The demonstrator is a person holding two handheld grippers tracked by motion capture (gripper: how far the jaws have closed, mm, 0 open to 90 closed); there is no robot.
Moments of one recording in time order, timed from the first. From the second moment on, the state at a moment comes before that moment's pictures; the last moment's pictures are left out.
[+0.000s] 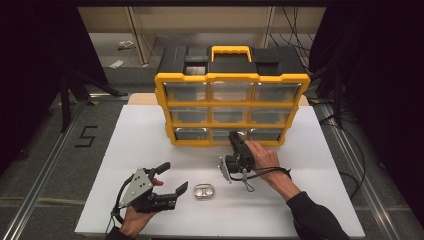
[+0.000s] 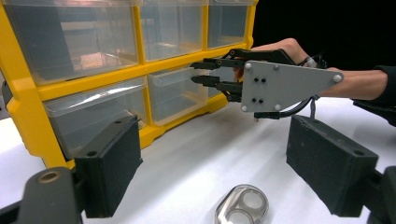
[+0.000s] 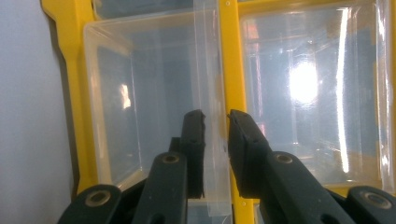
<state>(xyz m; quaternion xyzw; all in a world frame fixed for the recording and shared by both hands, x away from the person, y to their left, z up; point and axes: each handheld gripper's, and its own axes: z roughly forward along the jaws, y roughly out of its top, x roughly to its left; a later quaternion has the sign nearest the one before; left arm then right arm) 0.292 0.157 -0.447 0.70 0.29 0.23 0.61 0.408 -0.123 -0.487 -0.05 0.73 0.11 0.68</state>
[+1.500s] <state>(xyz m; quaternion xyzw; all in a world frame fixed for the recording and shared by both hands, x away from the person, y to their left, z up) 0.292 0.157 -0.447 0.70 0.29 0.23 0.61 0.369 -0.133 -0.487 -0.10 0.72 0.12 0.68</state>
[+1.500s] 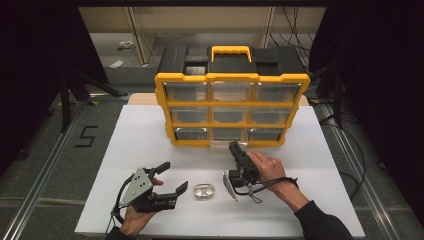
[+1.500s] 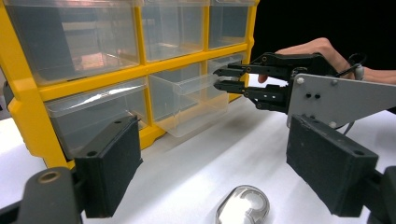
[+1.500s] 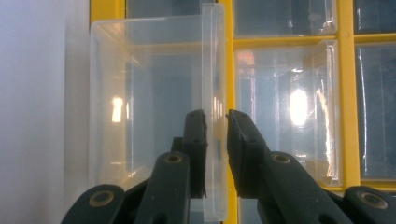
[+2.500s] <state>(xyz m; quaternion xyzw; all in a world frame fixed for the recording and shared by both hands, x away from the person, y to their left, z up) 0.292 0.157 -0.447 0.70 0.30 0.23 0.61 0.354 -0.138 -0.487 -0.12 0.71 0.13 0.68</state>
